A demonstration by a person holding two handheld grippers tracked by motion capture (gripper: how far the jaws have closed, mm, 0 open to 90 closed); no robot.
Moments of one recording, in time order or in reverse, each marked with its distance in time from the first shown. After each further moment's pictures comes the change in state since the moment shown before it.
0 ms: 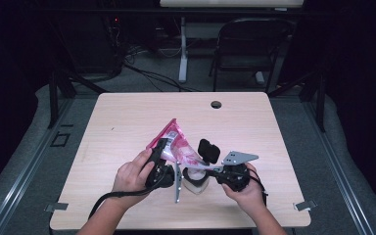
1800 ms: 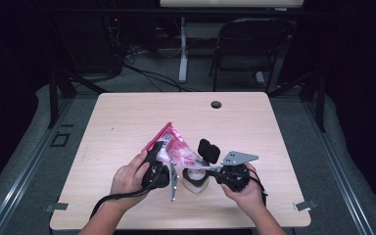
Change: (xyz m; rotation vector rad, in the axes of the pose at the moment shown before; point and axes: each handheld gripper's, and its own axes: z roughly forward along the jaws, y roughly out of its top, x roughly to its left) left arm -0.008 -0.014 0.003 0.028 -0.044 -0.065; right arm 0.005 0.004 -0.002 -0.017 -0.004 -0.012
